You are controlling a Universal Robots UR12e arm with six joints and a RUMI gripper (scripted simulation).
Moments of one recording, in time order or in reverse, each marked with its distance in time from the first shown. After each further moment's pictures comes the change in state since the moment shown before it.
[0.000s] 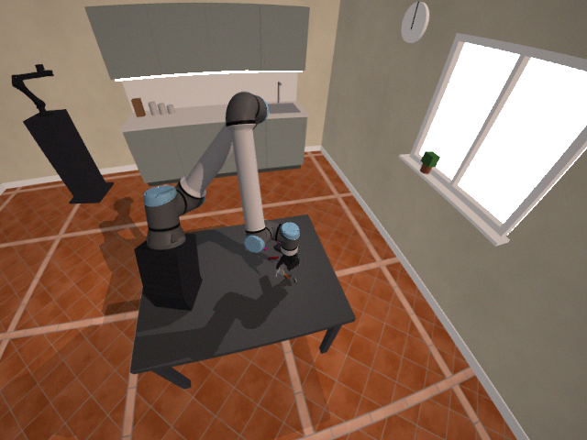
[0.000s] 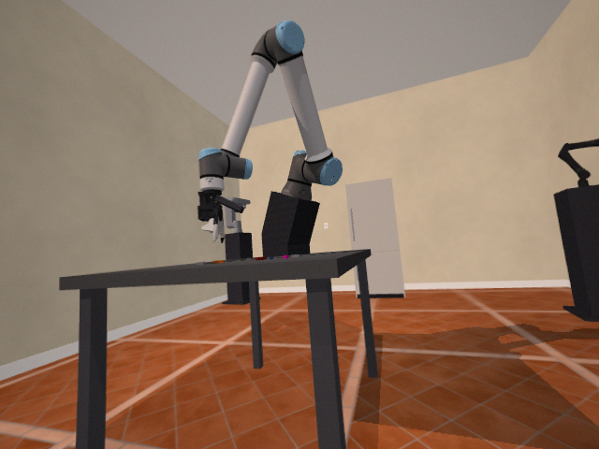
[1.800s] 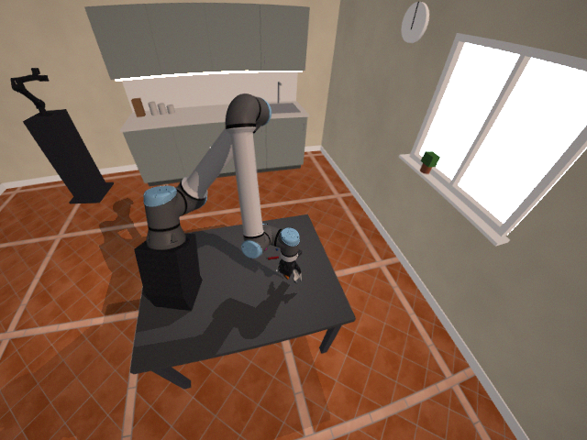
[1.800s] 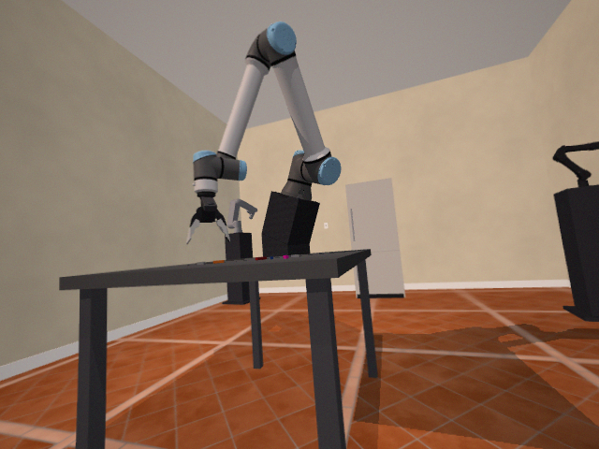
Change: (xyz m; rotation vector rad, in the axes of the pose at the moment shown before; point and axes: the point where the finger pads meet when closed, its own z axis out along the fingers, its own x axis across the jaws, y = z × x) arm -0.012 0.040 0.000 -0.004 0.001 1.199
